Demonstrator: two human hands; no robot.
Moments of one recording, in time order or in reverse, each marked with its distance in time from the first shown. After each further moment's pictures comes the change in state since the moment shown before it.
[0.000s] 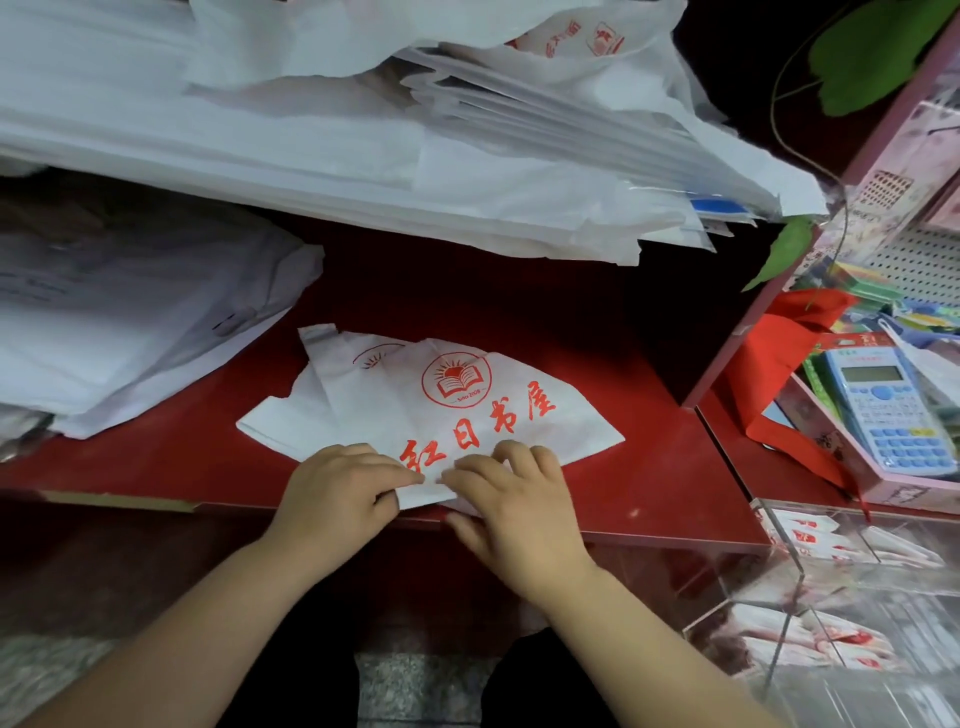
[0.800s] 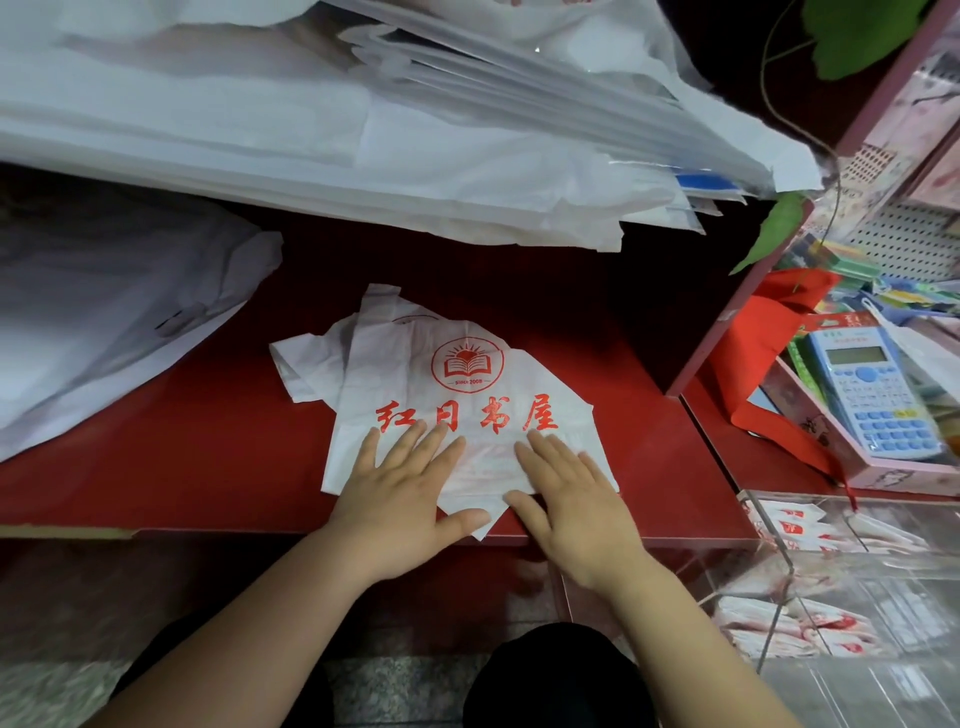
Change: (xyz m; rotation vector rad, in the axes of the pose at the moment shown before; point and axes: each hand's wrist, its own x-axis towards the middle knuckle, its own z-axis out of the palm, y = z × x) left_hand 0.038 0.034 0.038 0.179 -0.534 -0.213; right_hand -0.033 0.057 -0.001 0.155 -0.562 0.475
